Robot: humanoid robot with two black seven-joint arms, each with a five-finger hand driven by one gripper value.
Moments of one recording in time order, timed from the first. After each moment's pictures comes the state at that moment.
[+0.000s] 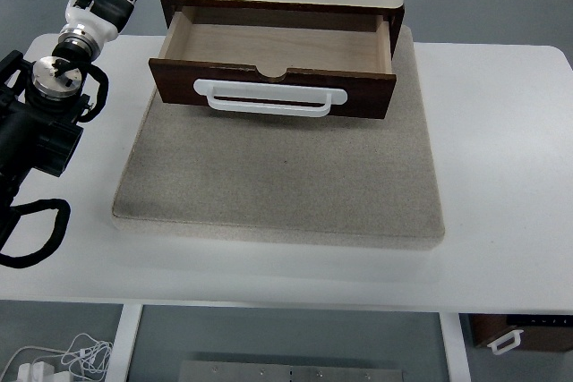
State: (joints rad) left arm -1.04 0.17 -1.16 -0.28 -0.12 -0.27 -0.05; right arm -0.01 0.00 -0.01 0.18 -0.04 -0.05 0.03
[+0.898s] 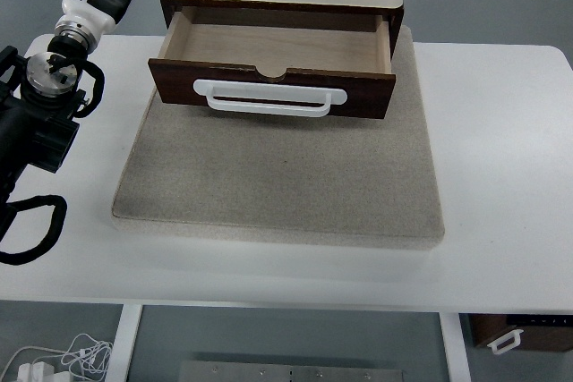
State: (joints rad) left arm -1.05 0.18 -1.16 -0.28 -0.12 -0.33 -0.05; right arm -0.01 0.00 -0.01 0.18 -0.04 -0.05 0.03
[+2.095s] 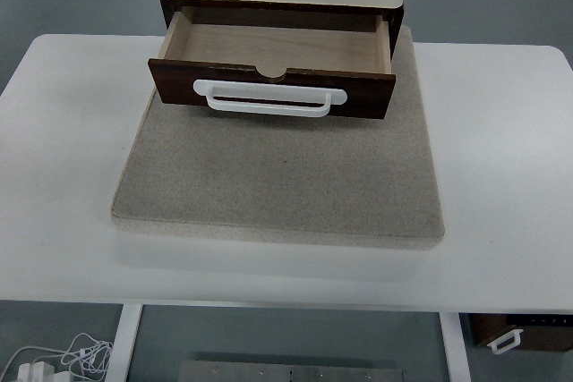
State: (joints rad) left arm -1.40 0.50 -0.98 -0.42 -0.11 -0.27 -0.06; right arm -0.01 0.00 -0.01 0.18 -0.04 -0.05 0.03
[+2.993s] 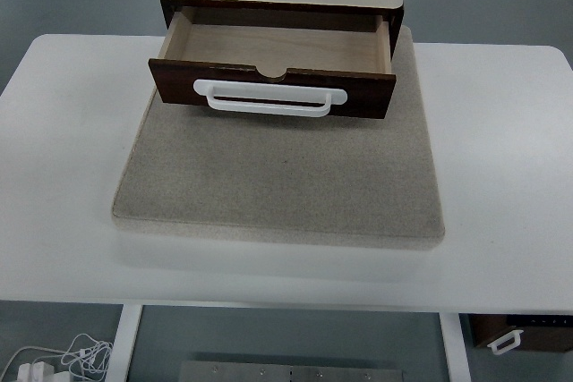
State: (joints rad) left arm -1.47 0.58 -0.81 -1.07 0.32 -0.27 -0.03; right arm -0.01 0.00 -0.01 0.18 -0.04 -0.05 0.03
